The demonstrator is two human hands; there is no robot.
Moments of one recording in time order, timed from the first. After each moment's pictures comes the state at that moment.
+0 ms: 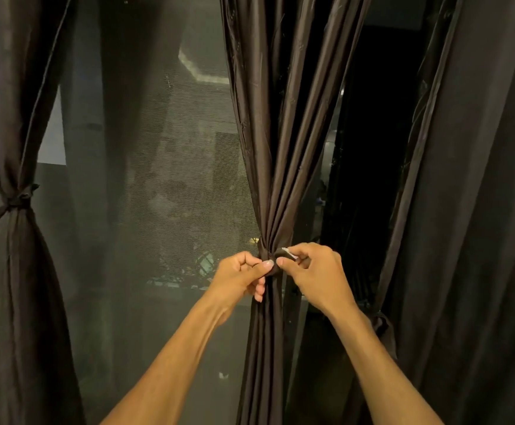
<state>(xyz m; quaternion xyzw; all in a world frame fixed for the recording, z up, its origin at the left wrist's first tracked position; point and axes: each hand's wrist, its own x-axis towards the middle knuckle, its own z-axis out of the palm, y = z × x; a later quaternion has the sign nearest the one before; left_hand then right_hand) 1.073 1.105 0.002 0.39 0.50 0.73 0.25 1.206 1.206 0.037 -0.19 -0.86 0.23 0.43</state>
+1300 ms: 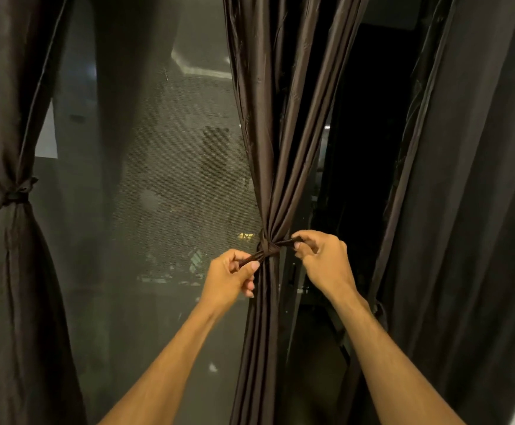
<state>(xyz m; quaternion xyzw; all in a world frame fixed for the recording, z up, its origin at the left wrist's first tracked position) 1.066 1.083 -0.014 0.39 0.56 0.72 0.13 1.197 1.209 0.033 -0.25 -0.82 0.25 0.46</state>
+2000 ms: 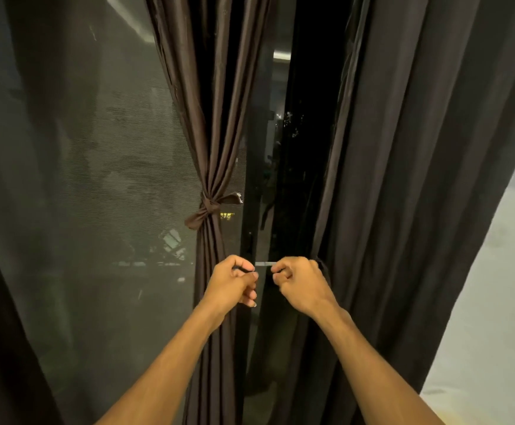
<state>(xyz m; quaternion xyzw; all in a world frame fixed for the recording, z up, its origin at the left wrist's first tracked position) 1.152 1.129 -0.057 0.37 0.62 0.64 0.26 1.283 1.233 -0.041 -0.31 -0.88 0.23 0.28</state>
